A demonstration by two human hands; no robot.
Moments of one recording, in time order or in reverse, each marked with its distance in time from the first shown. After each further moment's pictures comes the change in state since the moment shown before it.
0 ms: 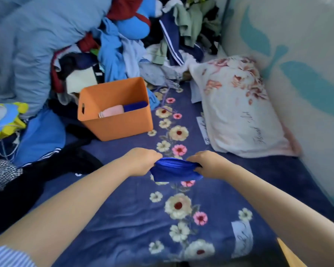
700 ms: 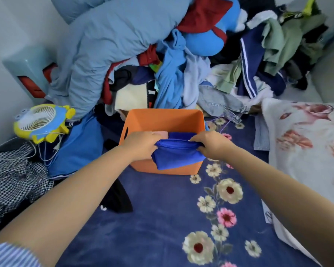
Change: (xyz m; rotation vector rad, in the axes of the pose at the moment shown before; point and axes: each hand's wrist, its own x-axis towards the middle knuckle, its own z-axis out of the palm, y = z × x) left_hand 0.073 -0.283 -0.081 -0.178 0.169 -0.475; right_hand 0.335 -0.060 -0.171 -0.107 0.040 -0.259
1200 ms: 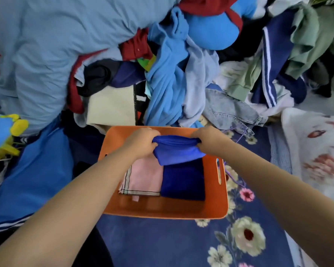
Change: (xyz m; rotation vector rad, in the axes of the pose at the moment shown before) left_hand 0.217 -0.111 0.068 -0.361 0.063 -0.035; right_hand 0.220 0.087 0.016 -0.031 -0.023 0.154
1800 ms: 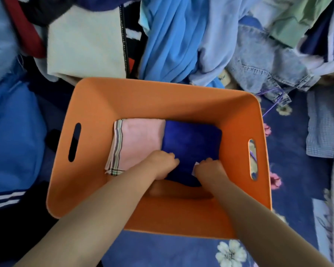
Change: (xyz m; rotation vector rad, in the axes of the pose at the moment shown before) left_hand 0.029 -0.026 0.198 0.512 -0.585 0.300; right_hand 0.025 0.021 0.204 -0.586 -0.580 0.038
